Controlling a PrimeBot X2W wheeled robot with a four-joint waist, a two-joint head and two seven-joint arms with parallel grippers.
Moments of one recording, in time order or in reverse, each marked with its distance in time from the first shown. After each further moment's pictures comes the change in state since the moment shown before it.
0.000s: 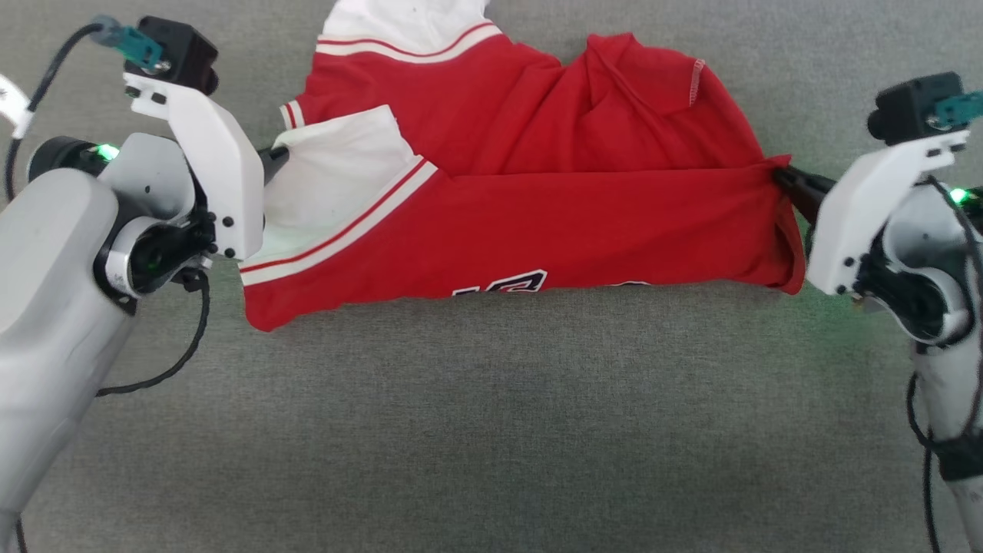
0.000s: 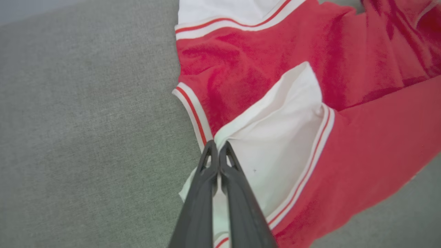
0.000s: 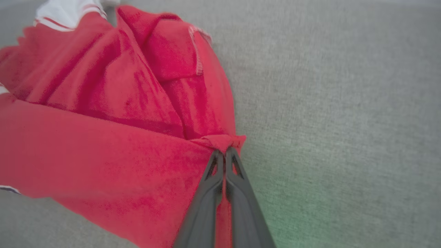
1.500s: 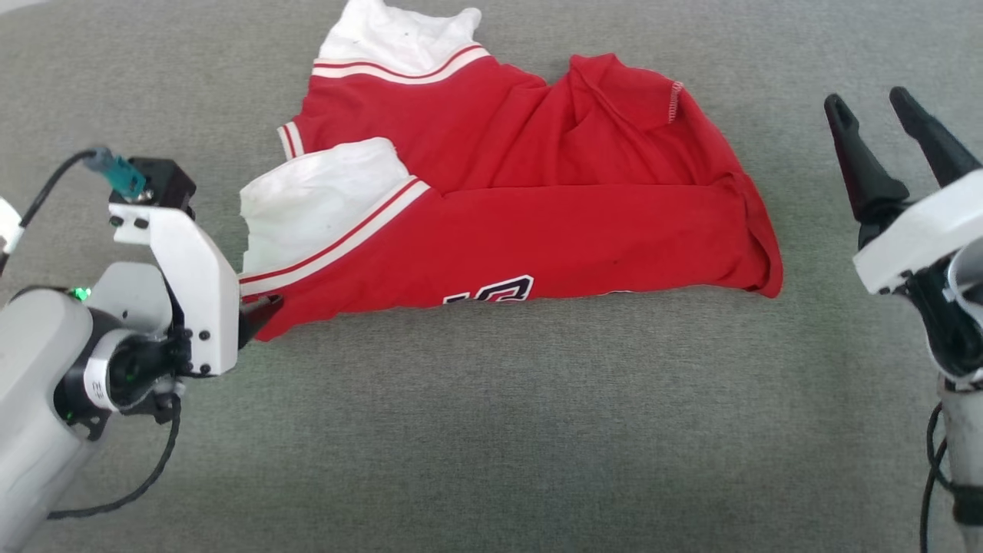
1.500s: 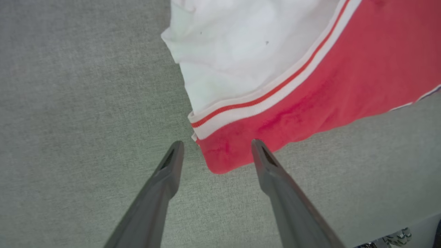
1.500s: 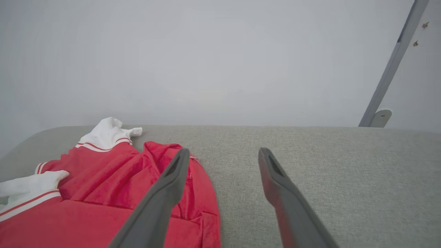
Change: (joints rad) left arm 0.236 0.170 0.001 -0.271 -0.124 0.242 0.183; right arm 0.104 0.036 -0.133 -0.130 -0.044 0.000 -0.414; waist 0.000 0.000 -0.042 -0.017
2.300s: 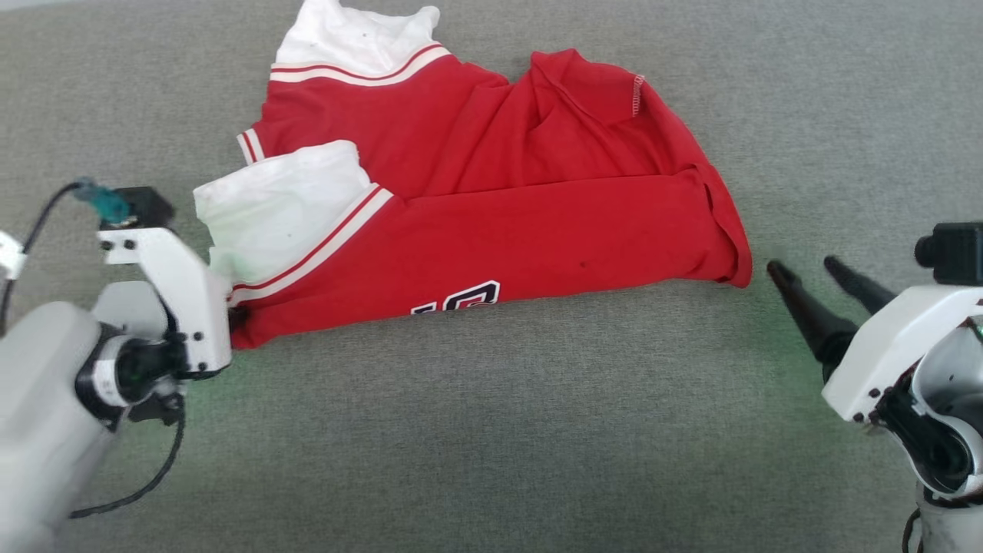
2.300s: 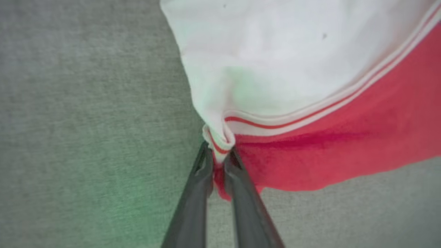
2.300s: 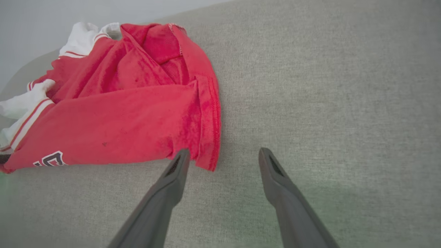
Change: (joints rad) left arm 0.020 -0.099 0.002 0.301 -0.028 -0.079 -0.087; right arm 0.281 0.116 -0.085 -0.238 0.002 0.000 0.381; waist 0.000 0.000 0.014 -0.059
